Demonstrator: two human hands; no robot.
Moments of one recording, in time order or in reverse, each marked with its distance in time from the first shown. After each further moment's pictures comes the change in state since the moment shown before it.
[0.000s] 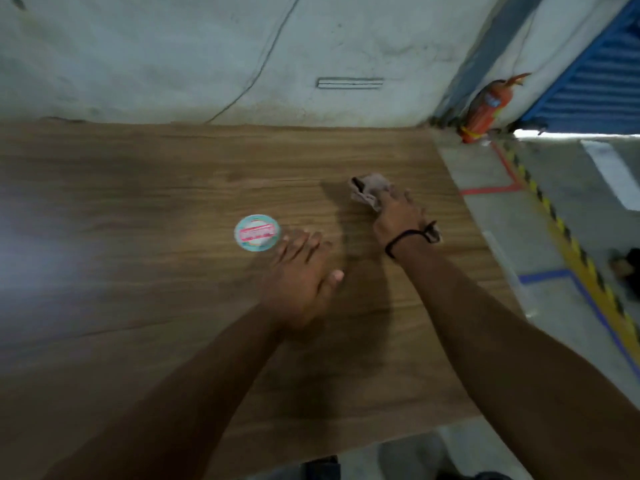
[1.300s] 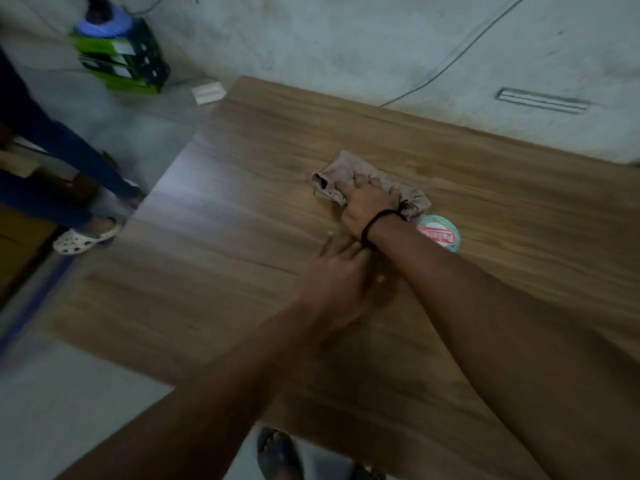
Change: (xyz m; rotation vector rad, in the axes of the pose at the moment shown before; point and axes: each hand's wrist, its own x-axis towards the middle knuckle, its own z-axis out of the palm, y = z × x) left_hand -0.122 -0.116 -0.066 0.152 0.071 -0.363; right_hand -0.060 -0.318 0.079 -0.183 -0.238 -0.706
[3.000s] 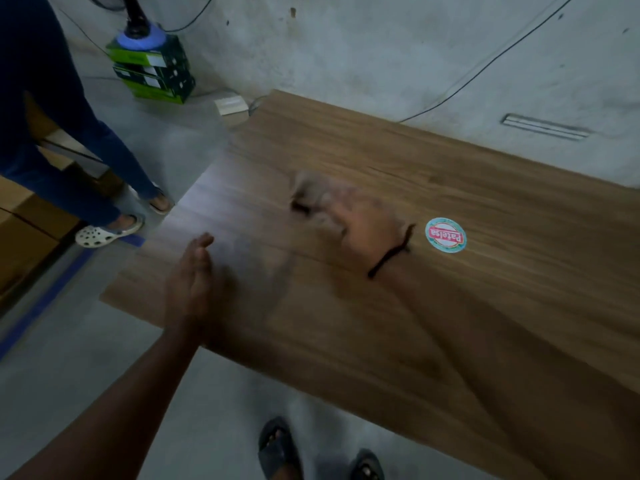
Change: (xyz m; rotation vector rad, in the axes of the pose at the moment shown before) left_hand -0.151 -0.148 -0.018 -0.579 0.541 -0.674; right_hand -0.093 -0.044 -0.009 0.113 0.249 -0.342
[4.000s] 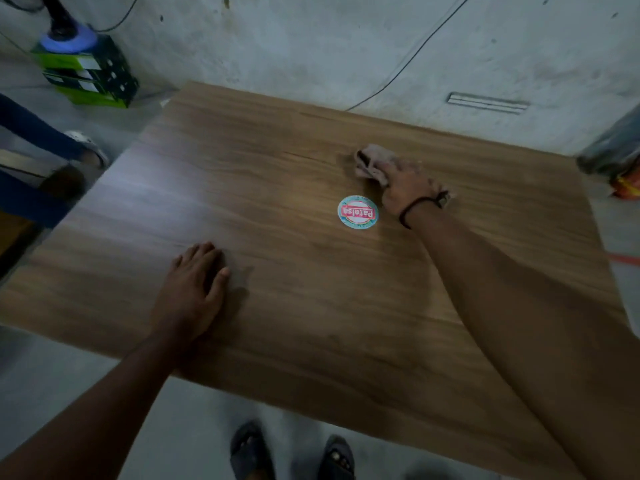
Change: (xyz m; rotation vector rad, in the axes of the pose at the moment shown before) left_hand -0.049 0.083 0.094 0.467 -0.264 0.293; right_hand -0.039 0.230 -0.028 -0.088 -0.120 0.515
